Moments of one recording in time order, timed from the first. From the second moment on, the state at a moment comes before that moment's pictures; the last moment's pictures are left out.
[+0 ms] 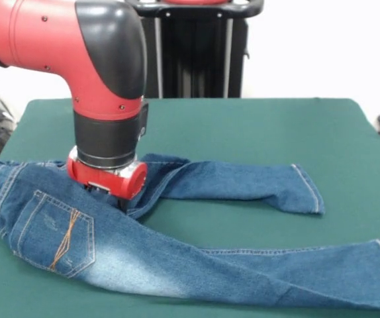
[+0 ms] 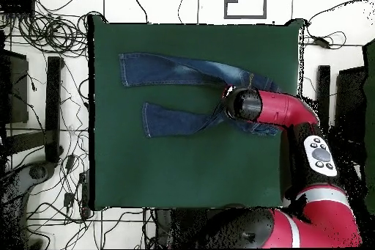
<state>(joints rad) -0.44 -0.38 0.11 1.33 -0.35 0.50 2.05</state>
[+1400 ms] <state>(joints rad) -0.55 -0.34 0.22 1.21 -0.21 0.86 2.05</state>
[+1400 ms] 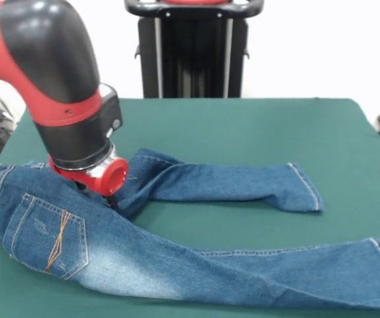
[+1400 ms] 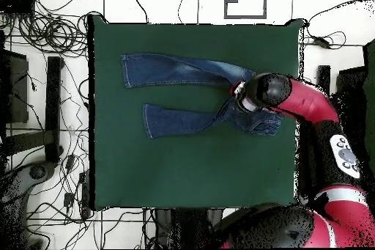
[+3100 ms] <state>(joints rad) -0.60 -0.33 0.28 1.16 -0.14 1.09 2.05</state>
